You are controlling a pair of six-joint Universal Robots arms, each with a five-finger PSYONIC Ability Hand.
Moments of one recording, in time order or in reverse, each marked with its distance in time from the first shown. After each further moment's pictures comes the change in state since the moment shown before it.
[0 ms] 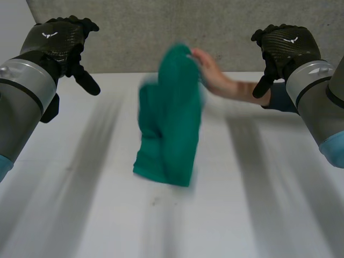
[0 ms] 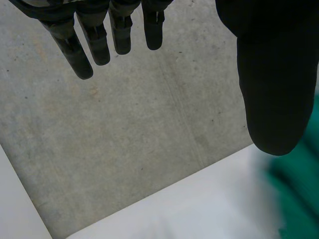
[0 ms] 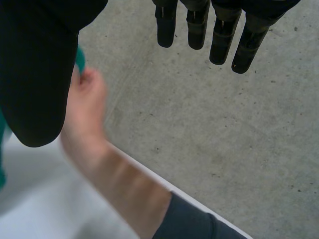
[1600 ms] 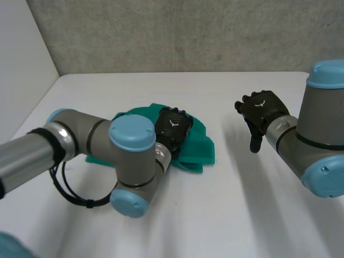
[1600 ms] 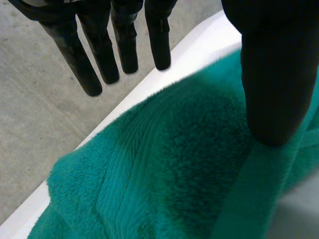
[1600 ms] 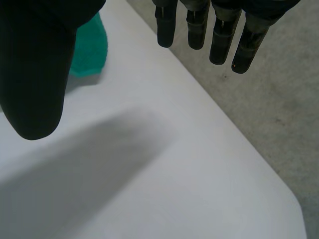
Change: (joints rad) left arm -0.324 -0.714 0.223 0.280 0.006 0.325; right arm -0.012 0.149 0.151 0.028 -0.080 -0.312; left_hand 0.196 0.186 0.183 0.184 0.173; right_hand 0.000 0.000 0.000 0.000 0.000
